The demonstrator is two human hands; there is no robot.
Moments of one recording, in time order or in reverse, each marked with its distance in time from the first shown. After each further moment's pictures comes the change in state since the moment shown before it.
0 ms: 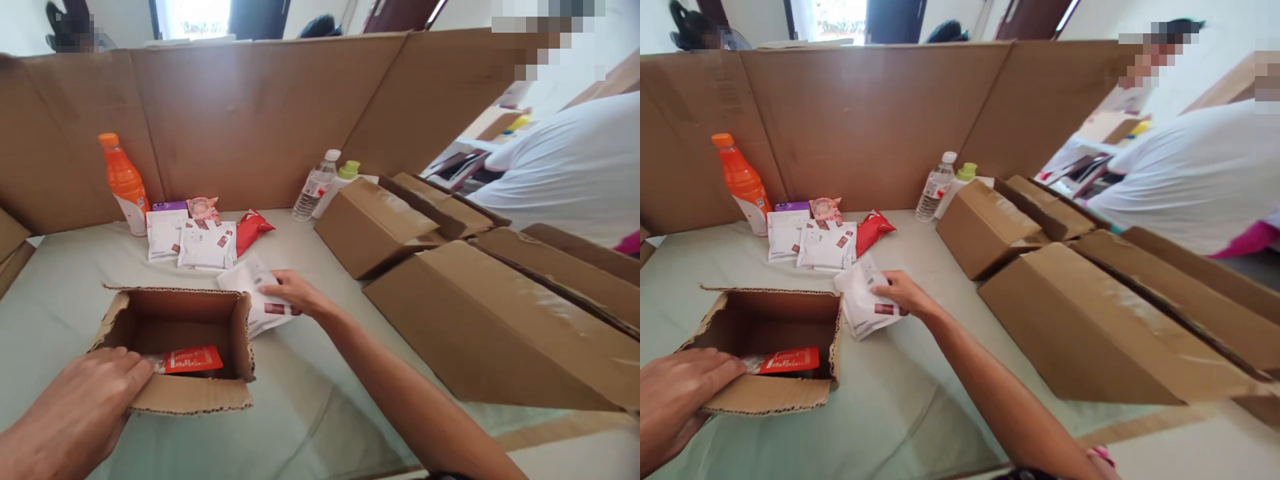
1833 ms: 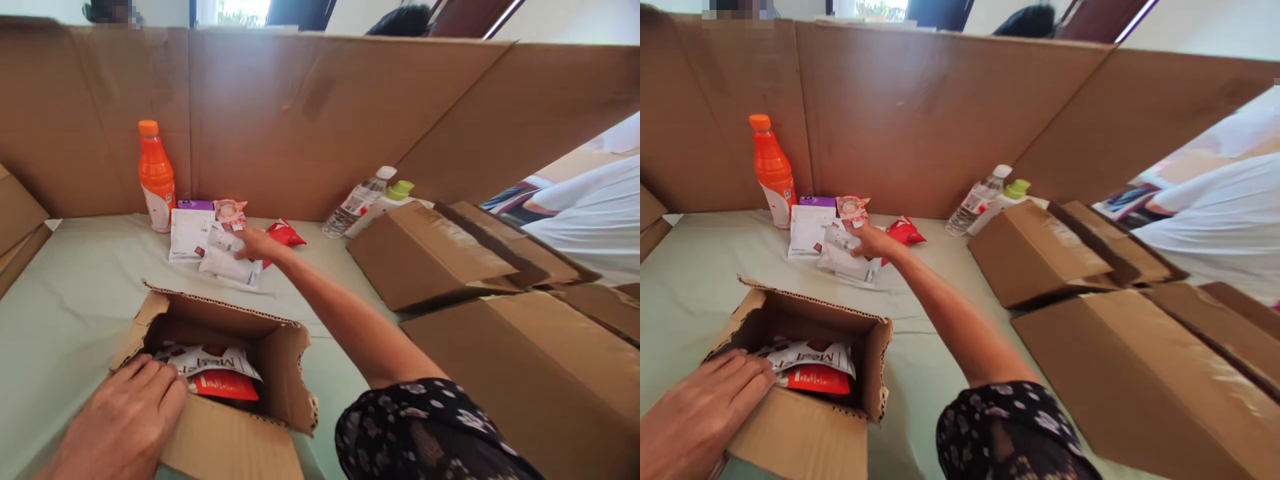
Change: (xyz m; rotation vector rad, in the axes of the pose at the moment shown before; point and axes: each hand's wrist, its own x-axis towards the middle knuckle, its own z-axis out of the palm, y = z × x) left_hand -0.001 0.005 0.028 0.059 0.054 0.034; right_hand 0.138 -0.115 0.015 -0.472 0.051 -0.370
